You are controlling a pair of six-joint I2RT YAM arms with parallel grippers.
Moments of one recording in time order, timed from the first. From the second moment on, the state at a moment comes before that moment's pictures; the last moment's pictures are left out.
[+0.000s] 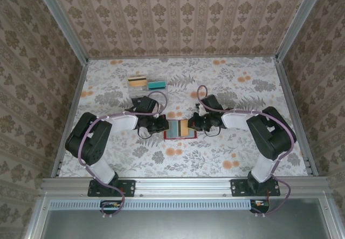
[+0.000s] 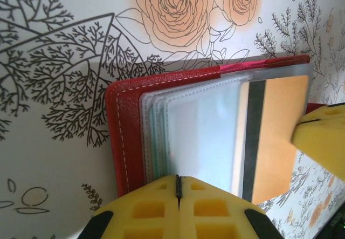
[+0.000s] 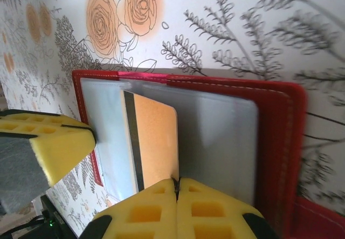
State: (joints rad) left arm -0.57 1.67 0.80 -0.19 0.48 -0.67; right arm 0.46 1.72 0.82 -0.06 -0.52 0.76
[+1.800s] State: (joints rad) left arm -0.49 1.51 0.77 0.25 0.67 -1.02; right arm 0.39 1.57 0.88 0.17 -0.75 0.89
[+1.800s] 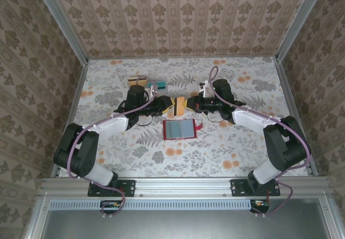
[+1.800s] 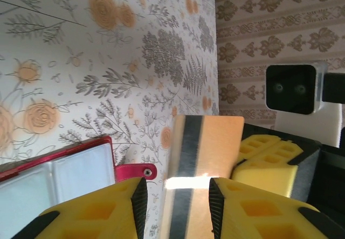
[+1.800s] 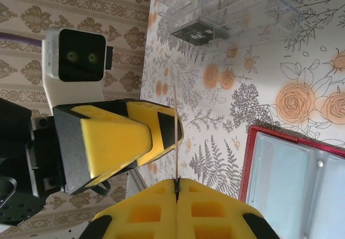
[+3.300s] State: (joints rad) left arm -0.47 1.39 0.99 -0.25 0.56 -0.64; right arm 0.37 1.52 0.88 0.02 -0.67 0.78
